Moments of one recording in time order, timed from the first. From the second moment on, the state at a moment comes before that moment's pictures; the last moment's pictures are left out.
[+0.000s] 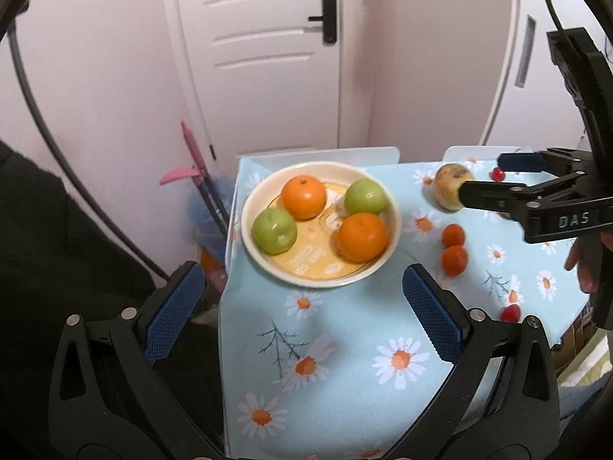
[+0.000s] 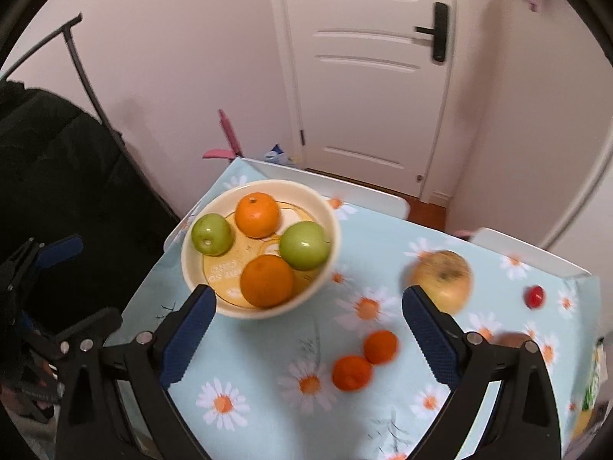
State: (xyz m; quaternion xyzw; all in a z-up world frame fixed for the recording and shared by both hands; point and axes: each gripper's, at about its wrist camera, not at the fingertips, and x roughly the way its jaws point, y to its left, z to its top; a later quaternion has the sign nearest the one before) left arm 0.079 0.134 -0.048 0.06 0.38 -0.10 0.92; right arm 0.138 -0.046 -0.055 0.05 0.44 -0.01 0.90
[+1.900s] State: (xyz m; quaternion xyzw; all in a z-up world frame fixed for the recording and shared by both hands) left arm 0.110 -0.078 -0.176 0.07 0.45 -0.05 0.89; right arm 0.044 -0.260 -0.158 0.08 0.47 -0.04 0.88
